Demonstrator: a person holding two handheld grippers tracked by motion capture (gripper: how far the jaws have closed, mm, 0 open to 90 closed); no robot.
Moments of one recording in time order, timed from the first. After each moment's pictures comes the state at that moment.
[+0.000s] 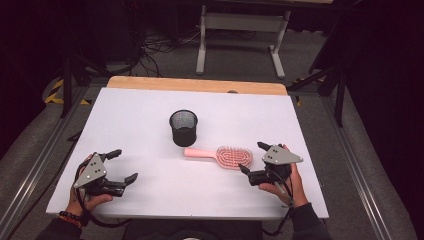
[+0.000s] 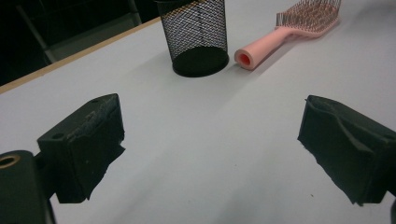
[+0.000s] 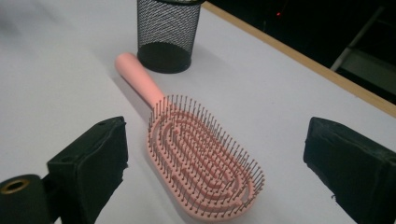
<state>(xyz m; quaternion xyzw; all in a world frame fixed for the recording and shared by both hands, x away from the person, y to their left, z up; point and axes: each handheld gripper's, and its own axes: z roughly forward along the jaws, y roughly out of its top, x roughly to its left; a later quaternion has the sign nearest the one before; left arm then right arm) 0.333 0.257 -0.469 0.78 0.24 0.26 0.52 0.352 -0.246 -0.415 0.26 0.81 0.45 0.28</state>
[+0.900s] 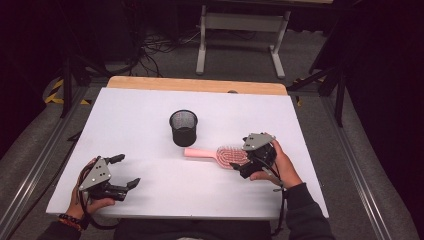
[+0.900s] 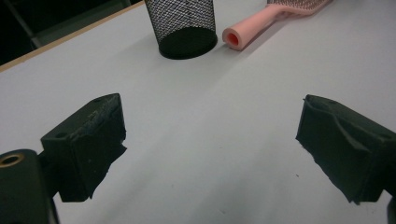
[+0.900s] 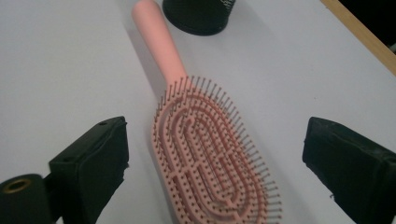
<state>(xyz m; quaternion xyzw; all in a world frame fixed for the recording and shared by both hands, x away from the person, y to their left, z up) 0.329 0.251 -0.474 0.80 0.23 0.25 0.49 0.394 -0.211 -0.406 0.19 0.90 0.33 0.22</state>
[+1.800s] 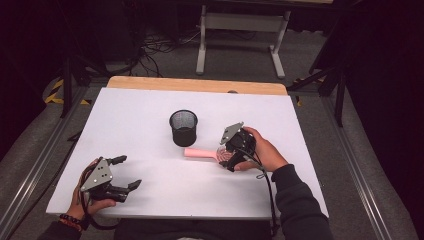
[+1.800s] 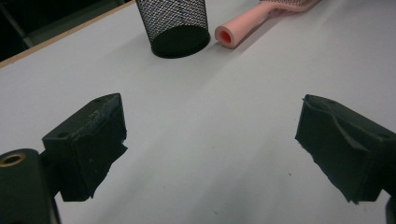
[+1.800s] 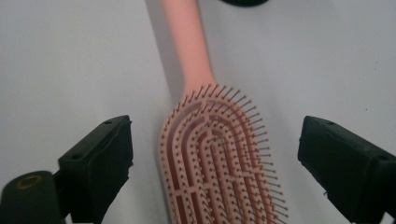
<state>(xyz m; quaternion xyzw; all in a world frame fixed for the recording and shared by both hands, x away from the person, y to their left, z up) 0.329 0.248 -0.475 0.81 0.22 0.24 0.49 0.428 -0.165 -0.403 0.14 0.95 0.22 0.15</state>
